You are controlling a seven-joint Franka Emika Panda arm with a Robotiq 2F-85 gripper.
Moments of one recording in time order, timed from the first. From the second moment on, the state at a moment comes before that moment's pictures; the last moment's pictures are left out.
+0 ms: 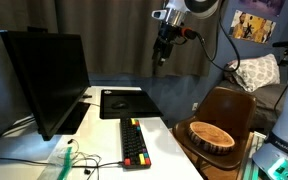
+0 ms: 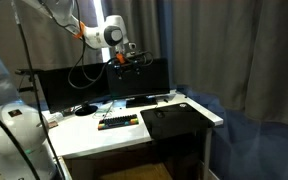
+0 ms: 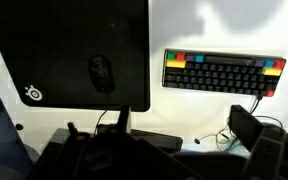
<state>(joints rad) 0.25 -0.18 0.06 -2.21 0.00 2.28 -0.71</state>
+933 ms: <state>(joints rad) 0.23 0.13 0.10 -1.97 0.12 2.36 -0.93</state>
